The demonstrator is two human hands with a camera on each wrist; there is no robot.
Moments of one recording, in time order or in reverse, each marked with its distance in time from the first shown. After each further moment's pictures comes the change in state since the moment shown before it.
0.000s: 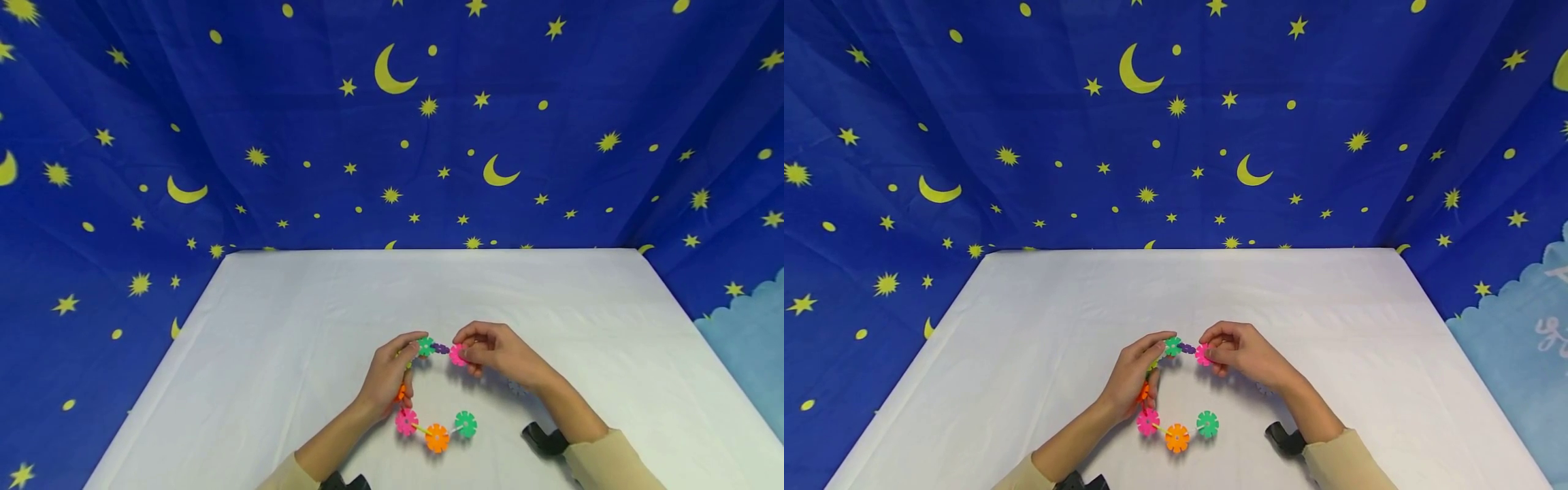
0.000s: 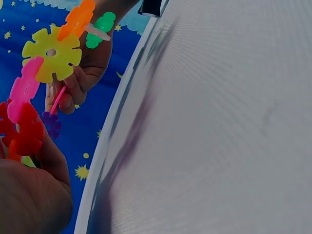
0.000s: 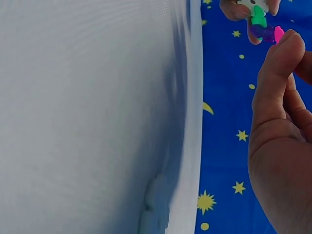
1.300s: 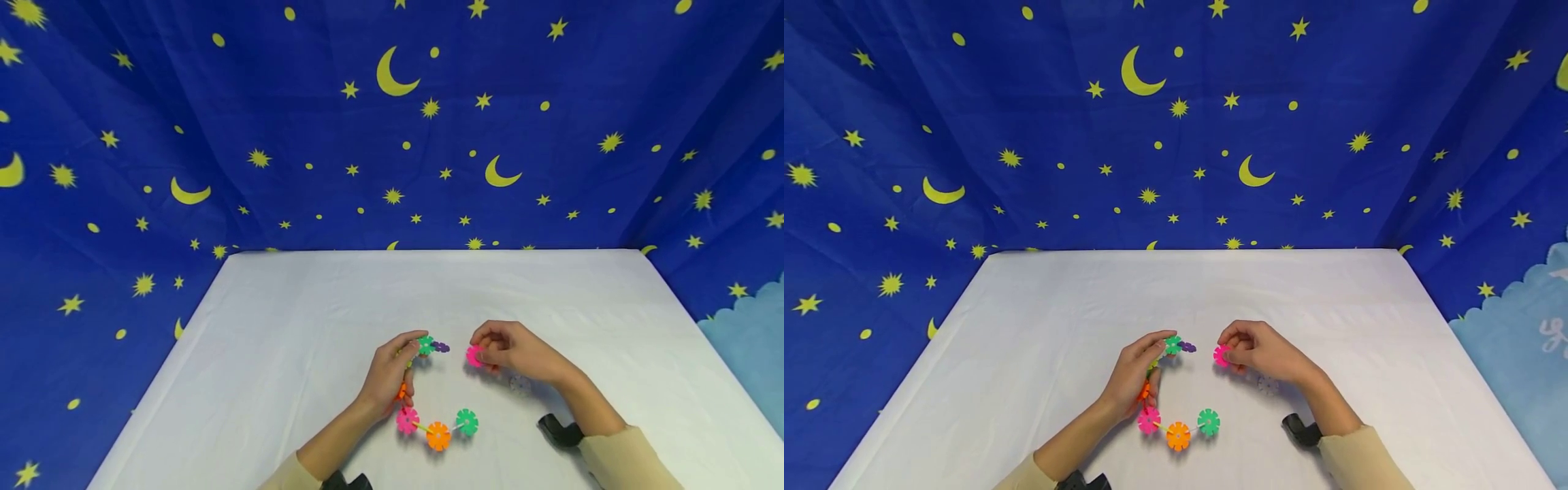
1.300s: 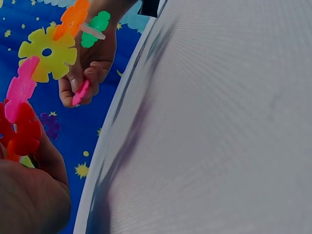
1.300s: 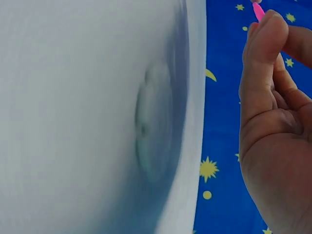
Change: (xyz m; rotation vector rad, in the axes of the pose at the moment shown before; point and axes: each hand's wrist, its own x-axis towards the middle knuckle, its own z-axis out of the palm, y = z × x) left_hand 0.001 -0.001 -0.002 -0.009 0.001 0.004; right_hand -0.006 0.008 -0.027 -0.169 -0.045 0.017
